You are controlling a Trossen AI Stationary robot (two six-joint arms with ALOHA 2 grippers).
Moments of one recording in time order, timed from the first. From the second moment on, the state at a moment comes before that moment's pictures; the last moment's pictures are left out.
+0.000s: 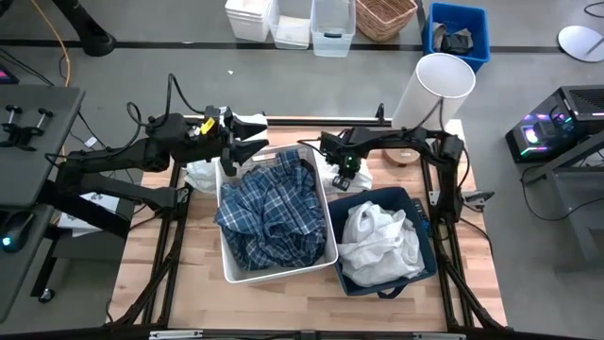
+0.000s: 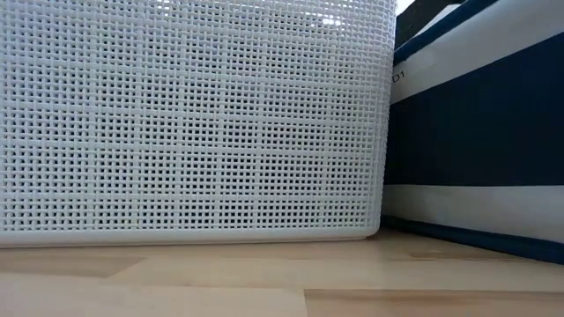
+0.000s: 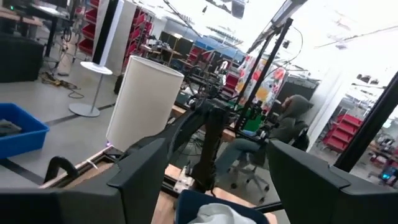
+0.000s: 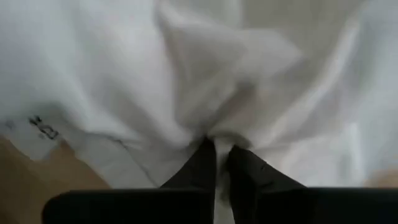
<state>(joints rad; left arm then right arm) 0.11 0.99 1.07 0.02 -0.11 -0.38 -0.42 1.97 1.32 -0.91 0.03 0.05</state>
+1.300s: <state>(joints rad) 0.13 0.99 1.07 0.03 -0.22 -0.33 0.32 1.18 1.06 -0.92 -0.06 0.78</state>
